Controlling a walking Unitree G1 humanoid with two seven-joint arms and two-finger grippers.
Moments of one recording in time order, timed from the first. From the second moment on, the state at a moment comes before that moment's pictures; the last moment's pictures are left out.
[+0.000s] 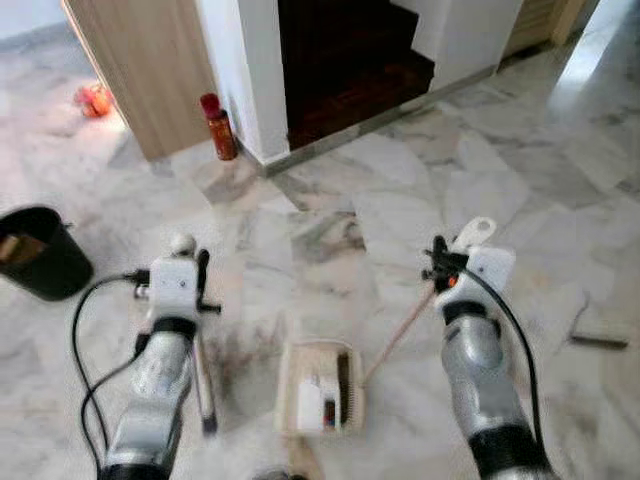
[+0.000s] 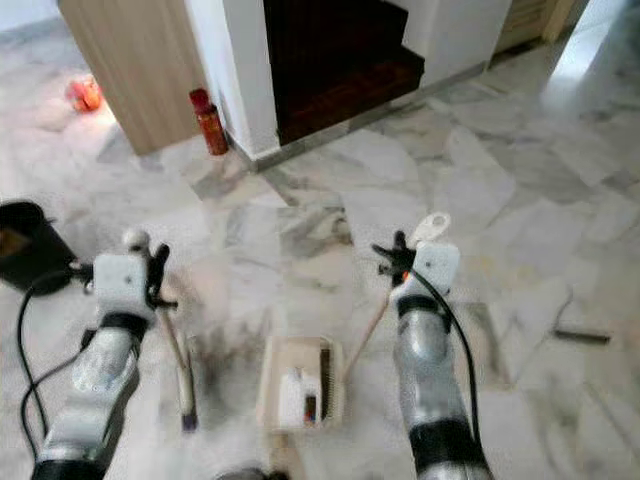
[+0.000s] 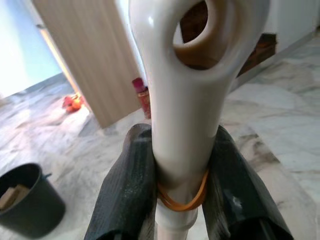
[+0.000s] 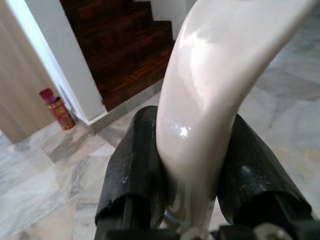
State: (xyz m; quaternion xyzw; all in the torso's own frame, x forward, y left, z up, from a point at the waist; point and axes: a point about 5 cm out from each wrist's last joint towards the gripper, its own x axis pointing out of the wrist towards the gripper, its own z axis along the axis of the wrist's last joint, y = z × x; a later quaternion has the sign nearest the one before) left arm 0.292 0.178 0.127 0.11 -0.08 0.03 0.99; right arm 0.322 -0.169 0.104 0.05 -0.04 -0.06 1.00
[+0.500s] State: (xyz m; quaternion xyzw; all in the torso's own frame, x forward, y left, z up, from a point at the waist) left arm 0.291 0.177 0.131 0.11 -0.09 0.03 0.99; right arm 0.322 -0.170 0.104 0.05 -0.04 -0.06 1.00
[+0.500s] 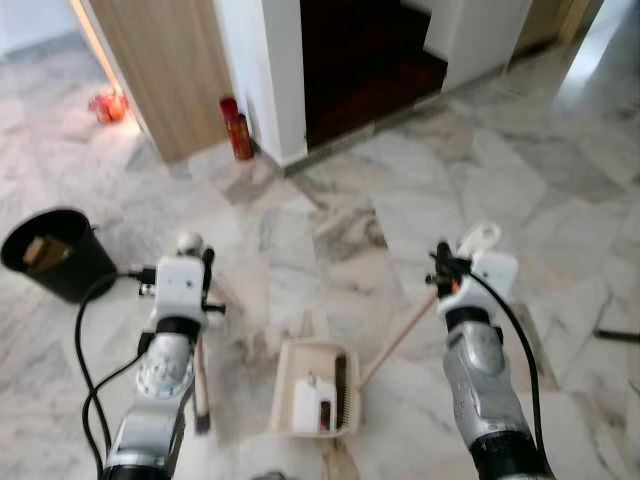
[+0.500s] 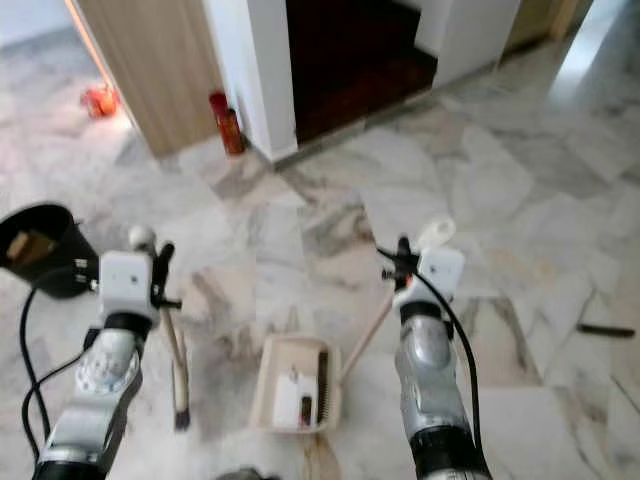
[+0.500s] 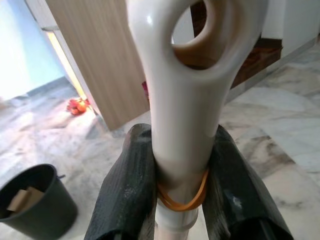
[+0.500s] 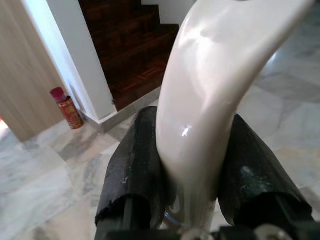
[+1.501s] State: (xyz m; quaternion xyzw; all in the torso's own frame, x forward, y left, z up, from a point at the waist) left arm 0.290 0.175 0.129 0.11 -0.08 0.03 0.99; right arm 0.323 -0.173 0.105 0.04 -0.04 -0.06 1.00
